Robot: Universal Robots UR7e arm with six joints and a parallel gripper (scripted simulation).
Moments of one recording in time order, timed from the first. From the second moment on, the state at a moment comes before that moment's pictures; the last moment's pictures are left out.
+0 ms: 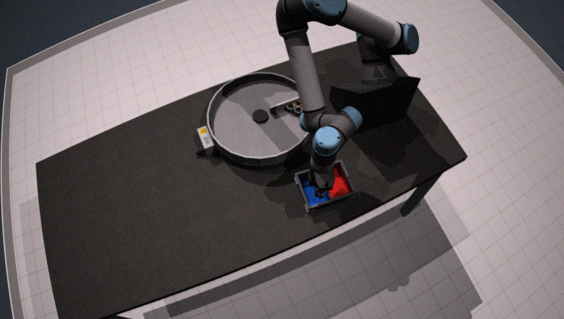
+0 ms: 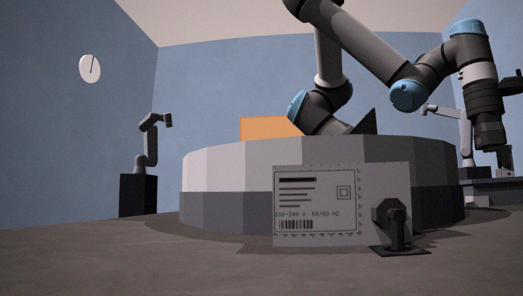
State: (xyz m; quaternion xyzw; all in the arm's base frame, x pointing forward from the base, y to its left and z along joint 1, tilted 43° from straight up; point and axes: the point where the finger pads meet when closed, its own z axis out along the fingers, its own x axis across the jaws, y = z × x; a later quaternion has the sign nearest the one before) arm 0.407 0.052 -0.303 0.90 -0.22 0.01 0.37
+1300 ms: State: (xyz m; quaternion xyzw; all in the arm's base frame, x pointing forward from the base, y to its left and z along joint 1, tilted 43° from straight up) arm 0.404 0.040 -0.315 0.90 -0.22 0.01 0.37
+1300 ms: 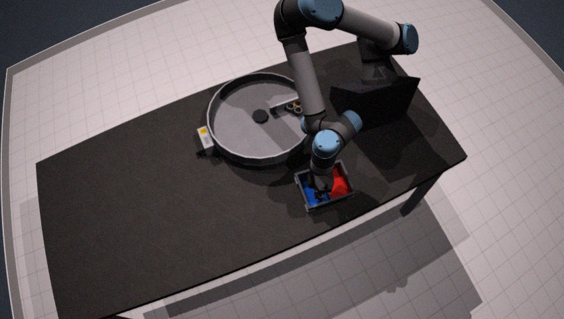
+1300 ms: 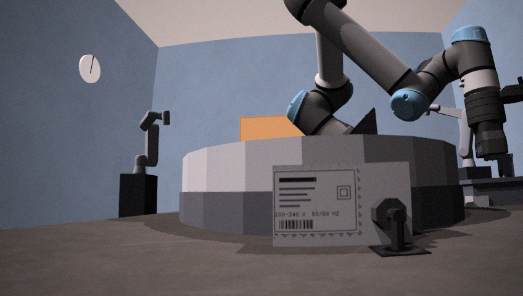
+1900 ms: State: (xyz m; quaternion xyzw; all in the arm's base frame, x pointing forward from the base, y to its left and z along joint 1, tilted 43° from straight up) arm 0.403 0.034 -0.322 0.90 -0.22 0.01 0.37
